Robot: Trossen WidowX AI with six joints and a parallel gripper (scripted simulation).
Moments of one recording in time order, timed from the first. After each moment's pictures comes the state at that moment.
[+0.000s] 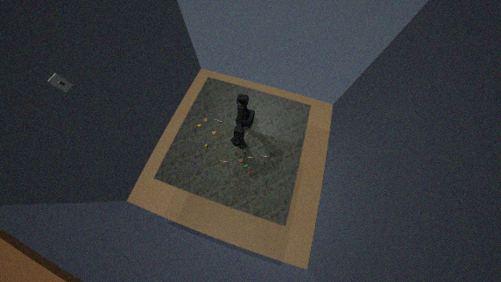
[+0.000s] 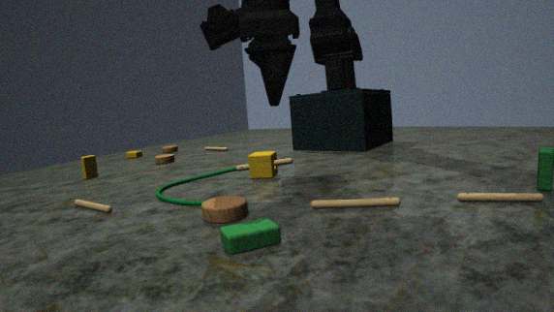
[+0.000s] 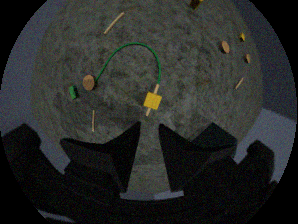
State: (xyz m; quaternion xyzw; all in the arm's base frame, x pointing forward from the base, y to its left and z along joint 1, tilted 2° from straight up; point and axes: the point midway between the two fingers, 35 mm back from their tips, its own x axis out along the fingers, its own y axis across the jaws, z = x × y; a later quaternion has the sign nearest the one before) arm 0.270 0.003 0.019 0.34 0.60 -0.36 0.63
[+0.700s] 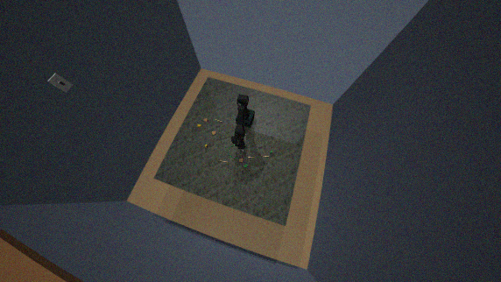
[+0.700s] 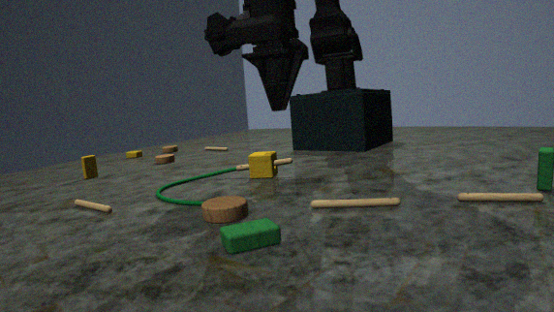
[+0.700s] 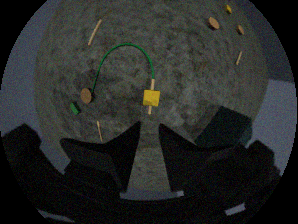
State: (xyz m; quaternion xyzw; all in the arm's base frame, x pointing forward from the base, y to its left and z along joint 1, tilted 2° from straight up) arm 0.269 0.008 0.012 0.42 0.56 -0.42 0.58
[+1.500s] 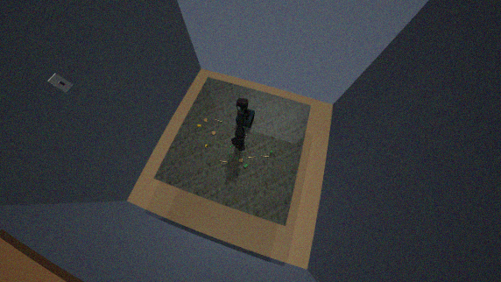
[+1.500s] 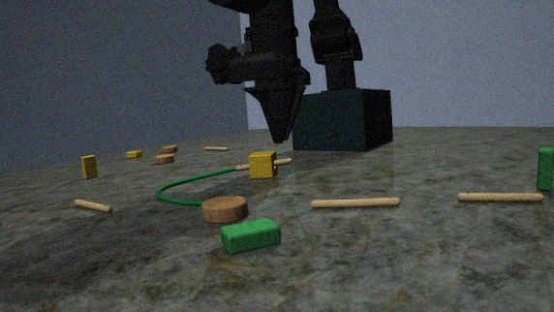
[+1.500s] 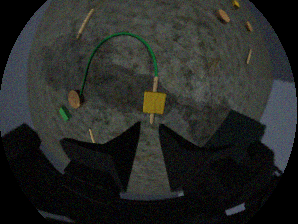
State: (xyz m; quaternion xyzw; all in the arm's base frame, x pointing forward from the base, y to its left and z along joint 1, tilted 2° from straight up) arm 0.271 0.008 -0.027 0.42 0.56 -0.43 0.58
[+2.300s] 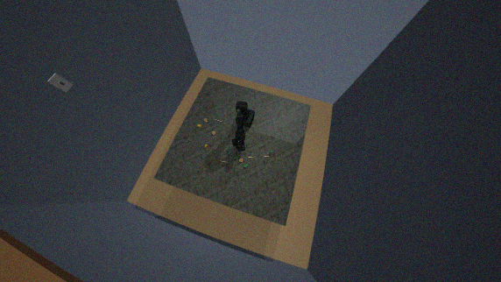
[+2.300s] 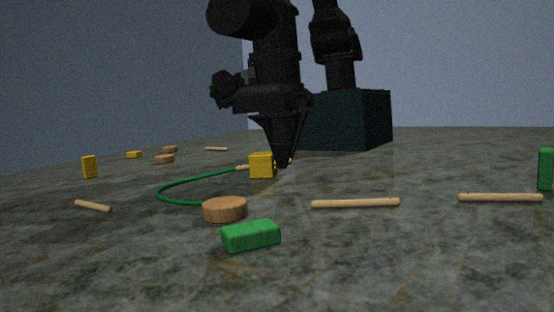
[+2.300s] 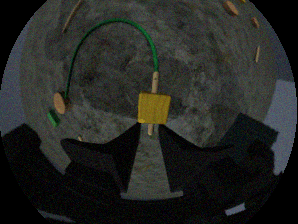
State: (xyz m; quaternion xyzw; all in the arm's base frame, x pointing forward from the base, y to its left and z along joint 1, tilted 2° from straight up) arm 0.266 0.007 -0.060 0.42 0.56 -0.43 0.57
